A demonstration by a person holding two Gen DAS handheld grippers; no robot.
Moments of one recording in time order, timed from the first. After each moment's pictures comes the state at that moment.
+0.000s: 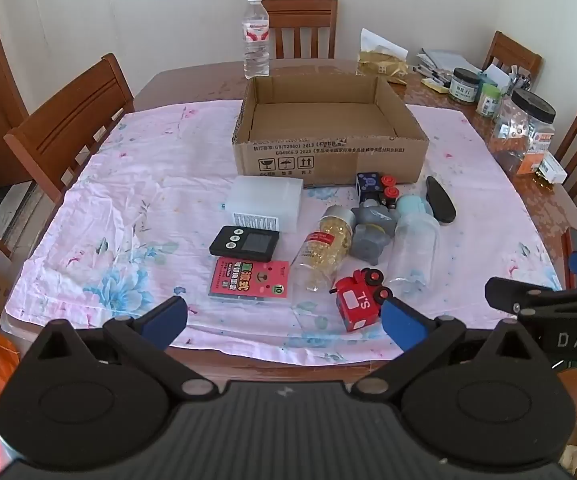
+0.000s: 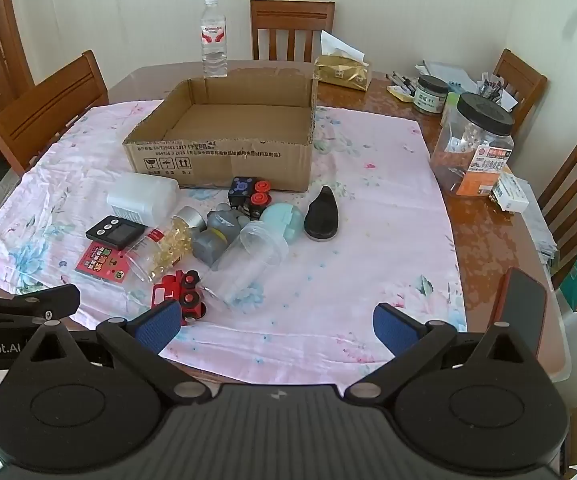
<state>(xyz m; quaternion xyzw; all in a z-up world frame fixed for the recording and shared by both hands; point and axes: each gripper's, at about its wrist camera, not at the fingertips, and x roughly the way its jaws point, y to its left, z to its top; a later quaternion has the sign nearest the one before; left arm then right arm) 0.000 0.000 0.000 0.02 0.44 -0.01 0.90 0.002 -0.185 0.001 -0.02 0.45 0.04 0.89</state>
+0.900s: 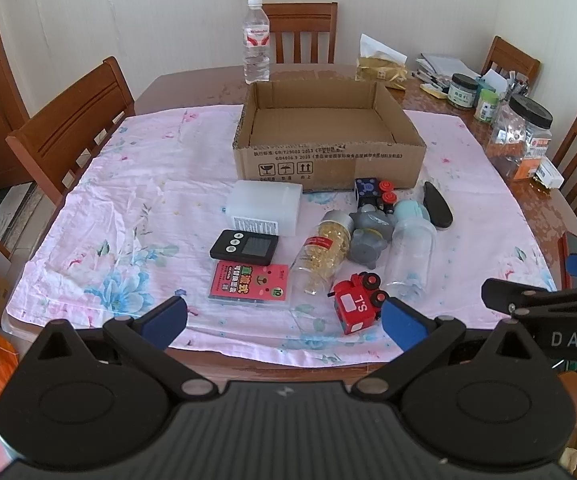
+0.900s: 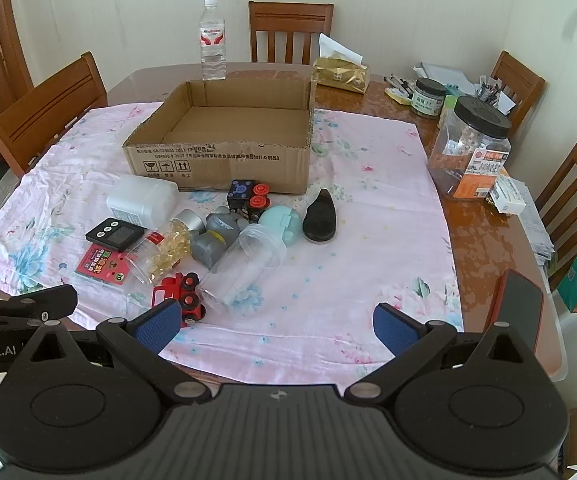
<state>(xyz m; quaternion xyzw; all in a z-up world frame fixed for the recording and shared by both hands) -0.003 0.000 0.007 0.02 0.43 -0.01 0.90 0.001 -0.184 0.004 -0.02 0.44 0.04 0.90</state>
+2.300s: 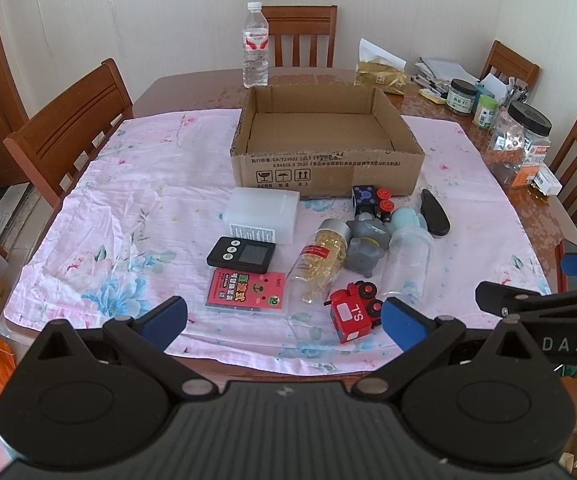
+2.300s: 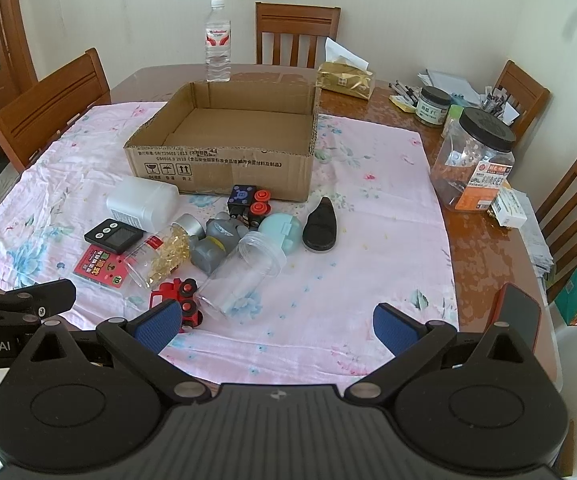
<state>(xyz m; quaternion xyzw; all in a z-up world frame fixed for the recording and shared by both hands) 0.002 0.000 0.011 0.02 0.43 -0.01 0.90 0.008 -0.183 0.007 -0.04 0.44 0.05 0.90</state>
